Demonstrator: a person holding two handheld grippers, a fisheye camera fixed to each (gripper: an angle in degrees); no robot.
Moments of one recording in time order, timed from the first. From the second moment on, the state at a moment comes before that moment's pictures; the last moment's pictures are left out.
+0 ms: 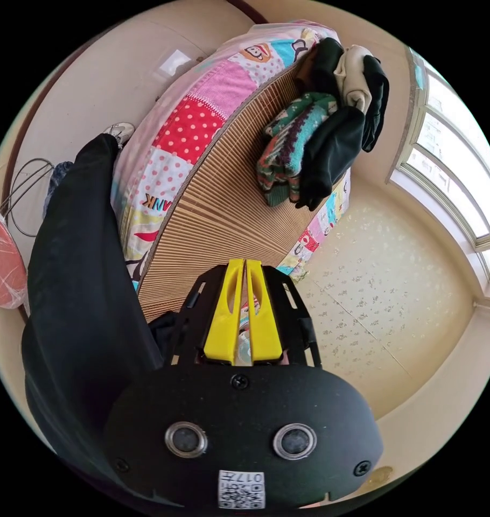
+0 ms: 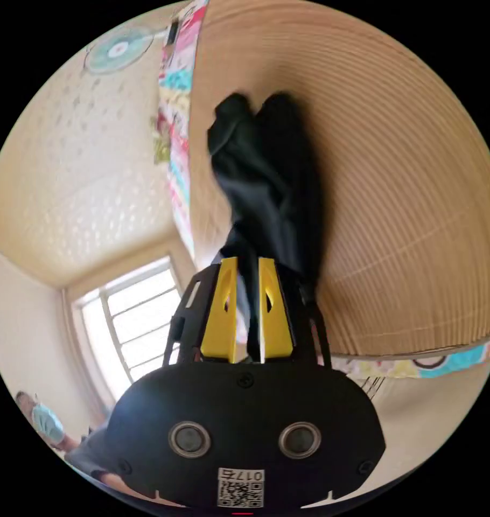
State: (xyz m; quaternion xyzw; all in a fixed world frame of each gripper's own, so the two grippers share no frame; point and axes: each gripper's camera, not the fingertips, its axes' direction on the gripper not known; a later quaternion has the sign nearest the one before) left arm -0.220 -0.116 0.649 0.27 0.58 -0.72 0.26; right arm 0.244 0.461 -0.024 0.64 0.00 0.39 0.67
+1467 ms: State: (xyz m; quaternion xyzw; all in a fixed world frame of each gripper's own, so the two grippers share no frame) left arm -0.139 -0.600 0.517 0.26 0.78 -0.36 0.44; right arm 0.046 0.264 0.186 0.55 -0.16 0.20 0.80
